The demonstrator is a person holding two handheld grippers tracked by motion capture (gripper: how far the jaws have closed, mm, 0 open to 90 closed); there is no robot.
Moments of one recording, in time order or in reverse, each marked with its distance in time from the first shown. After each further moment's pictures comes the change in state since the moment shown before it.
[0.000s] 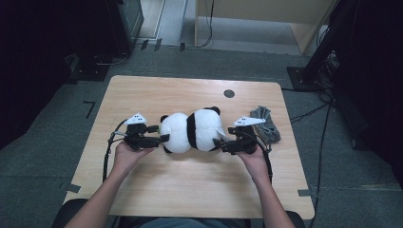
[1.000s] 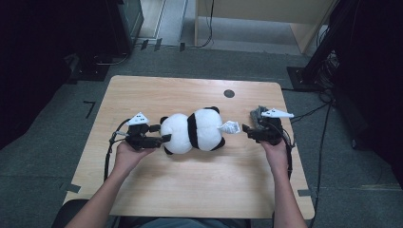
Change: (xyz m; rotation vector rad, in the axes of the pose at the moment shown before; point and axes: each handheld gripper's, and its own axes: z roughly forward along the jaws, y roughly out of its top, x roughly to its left) left arm -0.010 0.007 0.001 0.002 0.011 0.045; right arm -0.074 -0.008 -0.037 -0.066 -0.284 0.070
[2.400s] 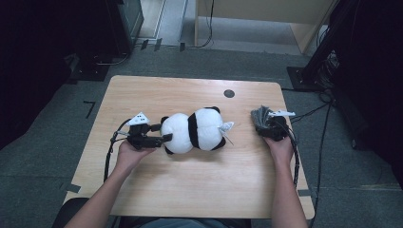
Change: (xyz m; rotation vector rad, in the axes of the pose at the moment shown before) left arm 0.007 -0.007 0.008 -0.042 -0.041 -0.003; right arm -0.070 -0.036 0.051 0.138 -0.161 0.040
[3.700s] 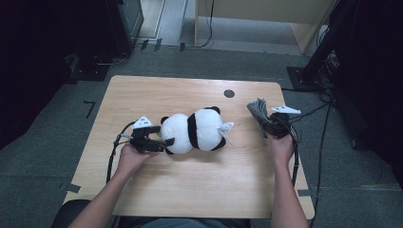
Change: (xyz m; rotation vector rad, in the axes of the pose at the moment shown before) left arm 0.001 -0.012 0.012 0.023 0.019 -0.009; right arm 0.024 0.027 -0.044 -0.126 0.061 0.022
